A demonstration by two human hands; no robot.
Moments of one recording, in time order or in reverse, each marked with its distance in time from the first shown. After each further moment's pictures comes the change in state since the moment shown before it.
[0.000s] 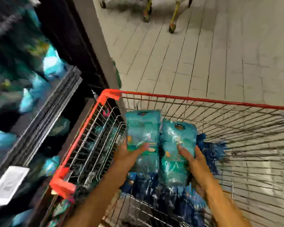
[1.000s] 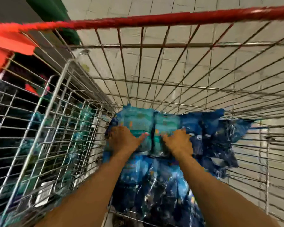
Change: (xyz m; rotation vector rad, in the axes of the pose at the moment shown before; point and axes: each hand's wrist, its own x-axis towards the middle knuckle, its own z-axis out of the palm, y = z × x) left_hand 0.269 -0.184 0.108 1.135 0.147 0.002; right_hand 0.254 0.141 -0.019 -1.025 0.226 0.309
